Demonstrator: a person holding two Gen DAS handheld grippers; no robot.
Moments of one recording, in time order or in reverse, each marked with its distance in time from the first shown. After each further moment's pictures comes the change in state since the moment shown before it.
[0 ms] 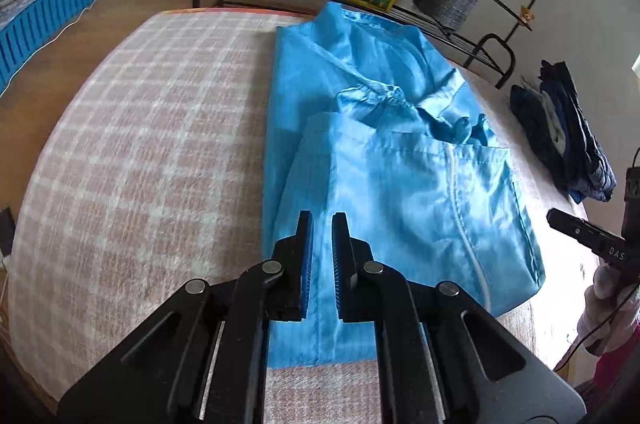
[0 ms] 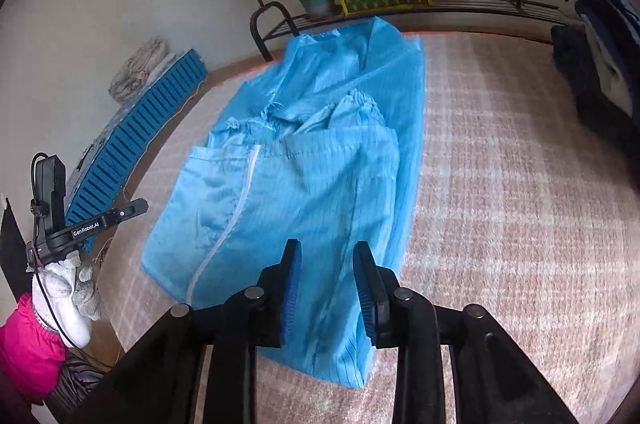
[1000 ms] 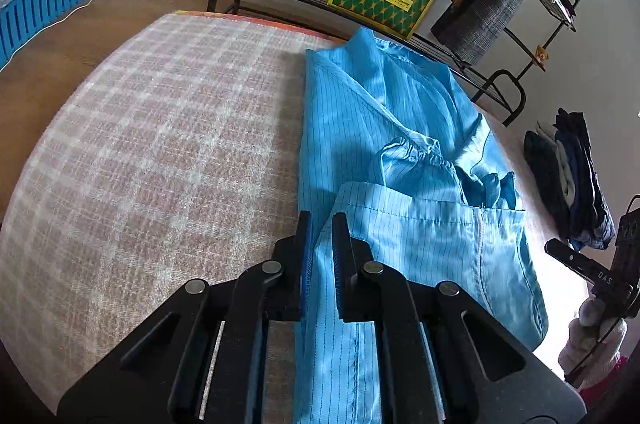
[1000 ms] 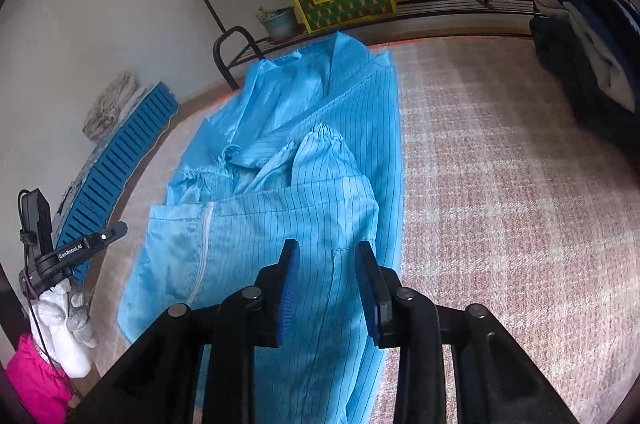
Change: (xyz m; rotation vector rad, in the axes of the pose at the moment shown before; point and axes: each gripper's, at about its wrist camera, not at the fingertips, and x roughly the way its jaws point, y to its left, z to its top) left arm 0.031 0.047 0.032 -0.119 -0.065 -0.016; right arm 0.025 -0.023 0.020 0.135 -0.080 -0.063
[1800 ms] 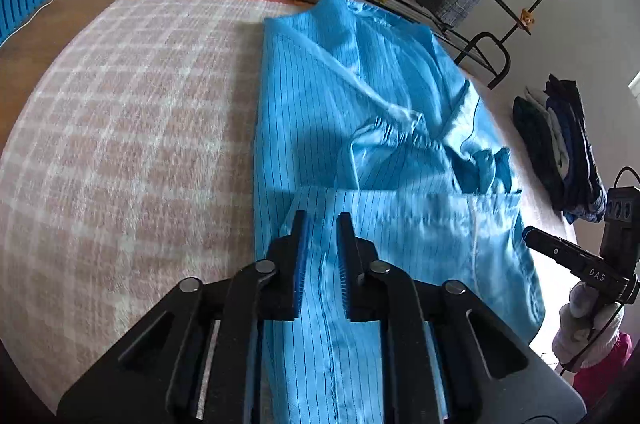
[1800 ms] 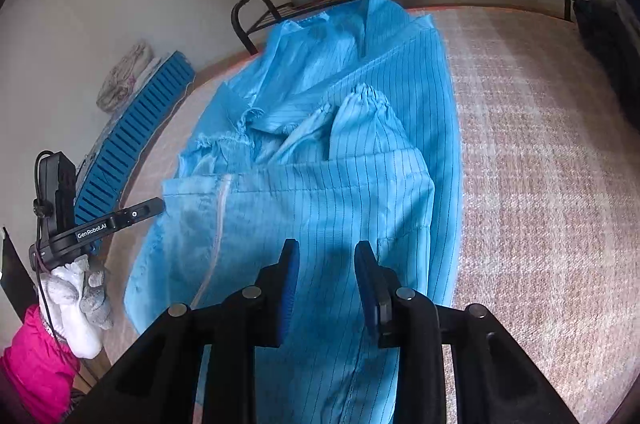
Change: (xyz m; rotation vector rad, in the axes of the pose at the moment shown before) left arm 0.032 -0.016 0.023 0.071 0.113 -0.063; right arm 0.036 0.018 0.008 -0.049 0.127 0.064
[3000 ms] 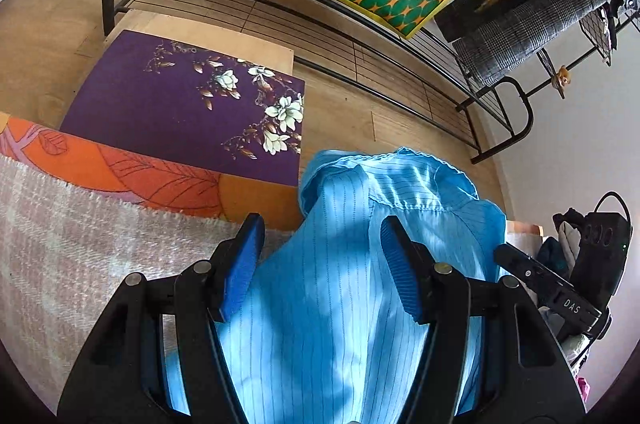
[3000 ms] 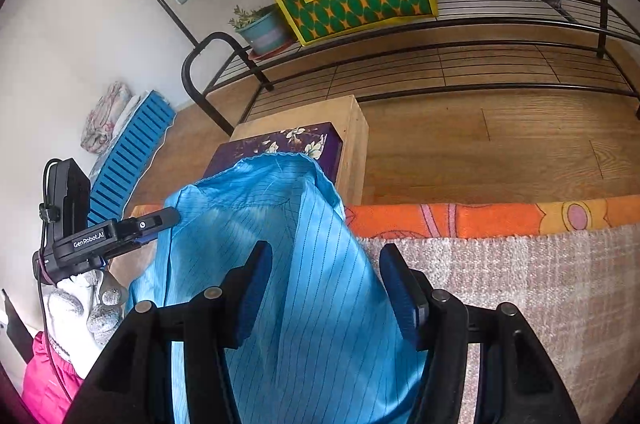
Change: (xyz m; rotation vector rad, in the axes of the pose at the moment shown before) left arm 0.220 -0.003 0.264 -0.101 0.077 -0.068; right arm 0.173 -0.087 0.279 0.036 -0.017 0.004
